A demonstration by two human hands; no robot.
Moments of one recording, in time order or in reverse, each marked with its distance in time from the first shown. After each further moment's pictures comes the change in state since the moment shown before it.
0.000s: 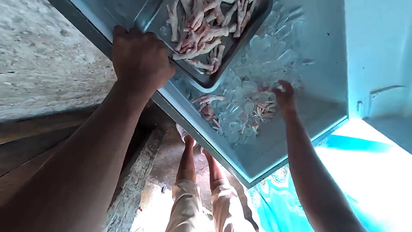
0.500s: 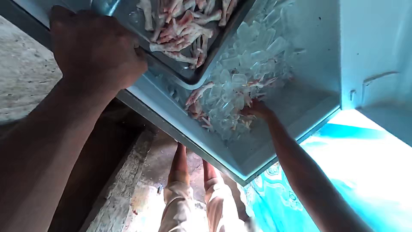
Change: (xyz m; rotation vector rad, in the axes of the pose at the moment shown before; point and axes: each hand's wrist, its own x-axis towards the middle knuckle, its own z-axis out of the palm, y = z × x) left_hand 0.003 -0.006 0.010 -0.058 0.091 0.013; right_hand 0.010 0.075 0.040 -0.399 -0.493 0.243
